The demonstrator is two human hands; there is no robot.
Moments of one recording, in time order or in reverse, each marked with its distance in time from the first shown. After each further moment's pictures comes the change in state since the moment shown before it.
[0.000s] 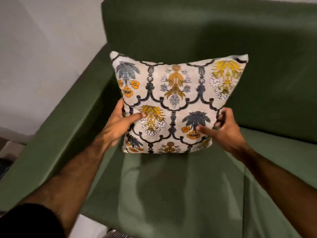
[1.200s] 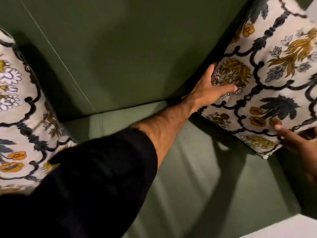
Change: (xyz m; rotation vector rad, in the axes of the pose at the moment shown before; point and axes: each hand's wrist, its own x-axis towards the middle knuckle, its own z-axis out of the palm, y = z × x) left_hand -0.055 0.060 0.756 0.257 -0.934 0.078; right_hand -0.240 0.255 -0.549 0.155 0.816 0.545
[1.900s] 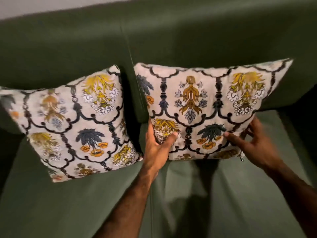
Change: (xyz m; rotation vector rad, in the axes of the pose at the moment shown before) left_hand -0.230 -0.106 -0.112 -0.082 0.691 -0.146; right_hand -0.093 -0.079 0.168 -0.314 -0.387 -0.446
